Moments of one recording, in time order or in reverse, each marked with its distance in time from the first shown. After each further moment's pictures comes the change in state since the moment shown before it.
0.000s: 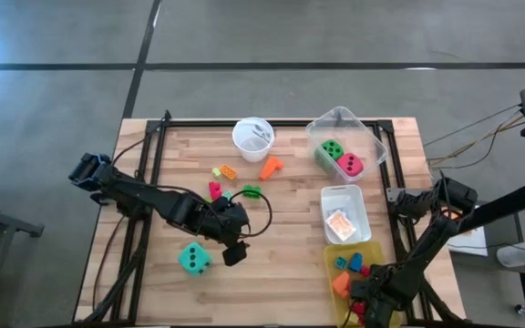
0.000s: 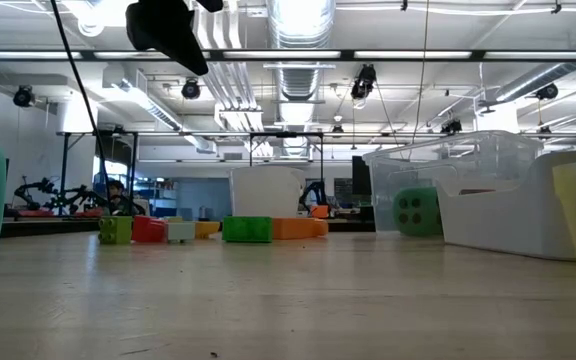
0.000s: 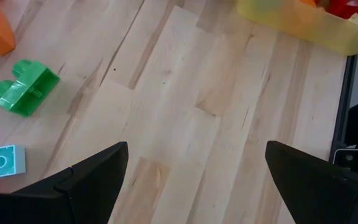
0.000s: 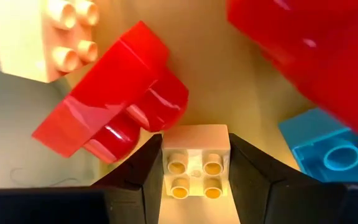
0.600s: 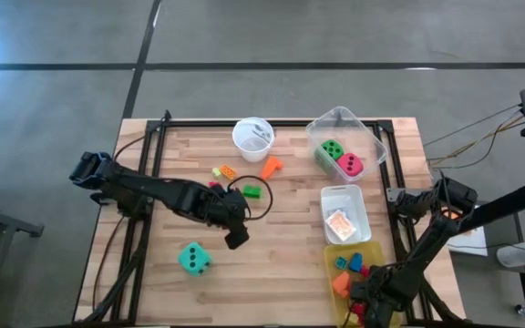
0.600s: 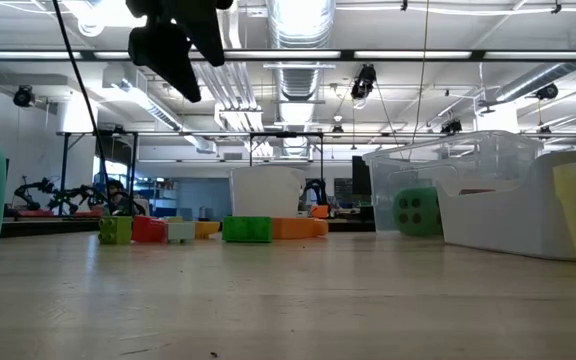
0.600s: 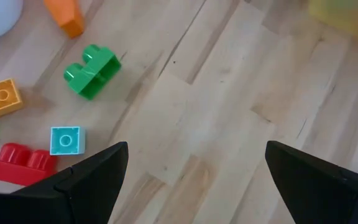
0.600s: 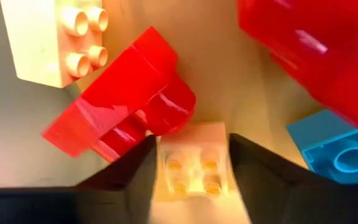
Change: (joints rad) left arm 0.100 0.000 0.000 -0.119 -0.030 -0.029; right arm 0.000 0.000 0.004 0.015 0.003 0.024
